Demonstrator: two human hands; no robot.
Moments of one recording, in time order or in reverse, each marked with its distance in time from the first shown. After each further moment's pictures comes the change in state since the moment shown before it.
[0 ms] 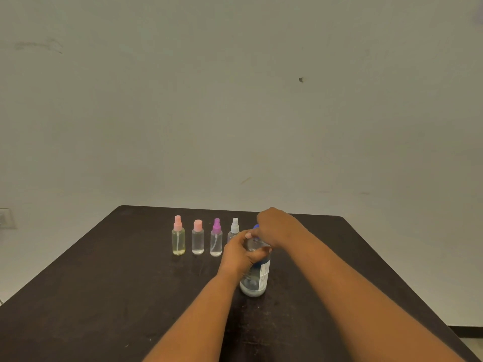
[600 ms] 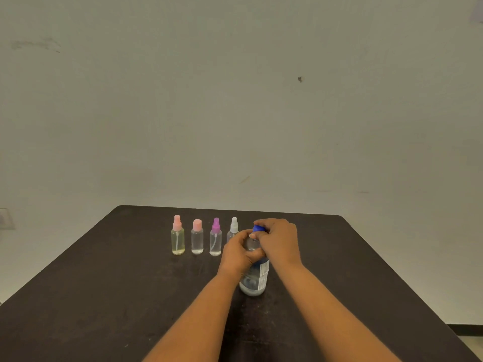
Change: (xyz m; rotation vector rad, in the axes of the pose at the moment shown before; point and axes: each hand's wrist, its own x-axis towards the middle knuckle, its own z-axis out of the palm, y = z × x) left_hand -0.004 0.003 -0.002 0.043 -0.030 0.069; right_hand -0.012 -0.001 0.048 0.814 0.446 0.195
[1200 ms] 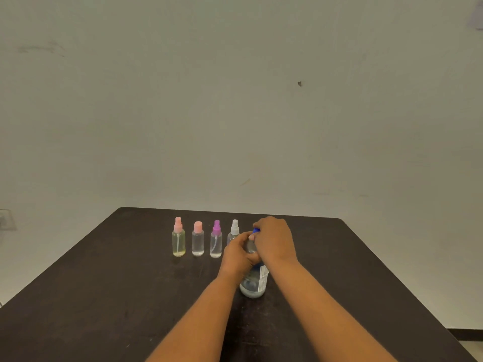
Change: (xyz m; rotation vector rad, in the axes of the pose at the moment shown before) left_hand -0.005 0.005 -0.001 -0.013 0.000 -0.021; right_hand -0.002 -0.022 -0.003 -0.413 -0.075 -0.061
